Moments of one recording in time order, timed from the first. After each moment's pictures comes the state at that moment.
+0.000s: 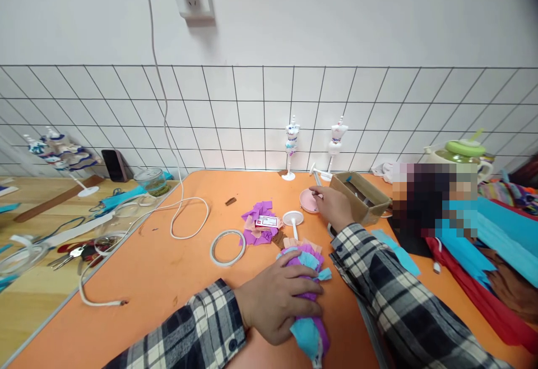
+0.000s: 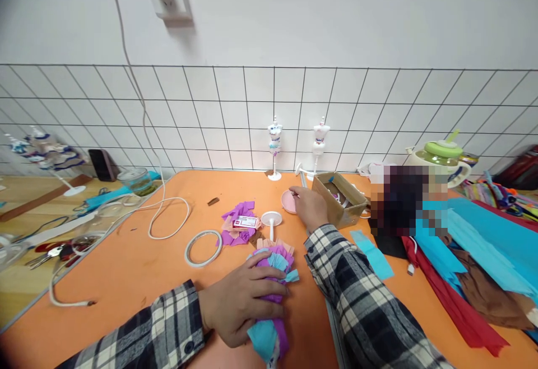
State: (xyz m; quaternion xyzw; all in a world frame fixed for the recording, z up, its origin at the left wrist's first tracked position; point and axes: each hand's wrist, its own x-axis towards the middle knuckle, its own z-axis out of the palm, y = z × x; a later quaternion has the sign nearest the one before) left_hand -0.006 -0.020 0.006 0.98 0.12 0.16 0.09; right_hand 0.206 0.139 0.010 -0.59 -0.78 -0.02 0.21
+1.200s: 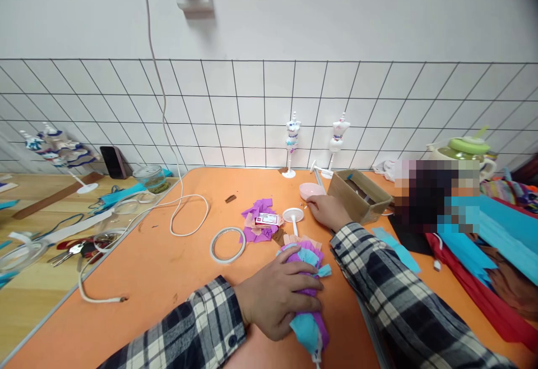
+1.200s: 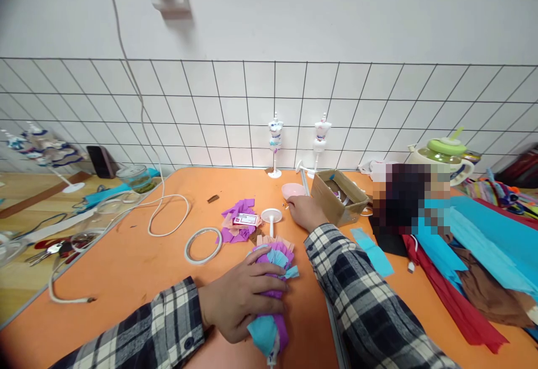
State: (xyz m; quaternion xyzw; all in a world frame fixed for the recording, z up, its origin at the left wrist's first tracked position) left_hand -0.004 -0.019 0.001 0.96 0.12 0.23 0.08; right_hand 0.205 0.139 0.003 -0.56 -0.82 0.04 0.09
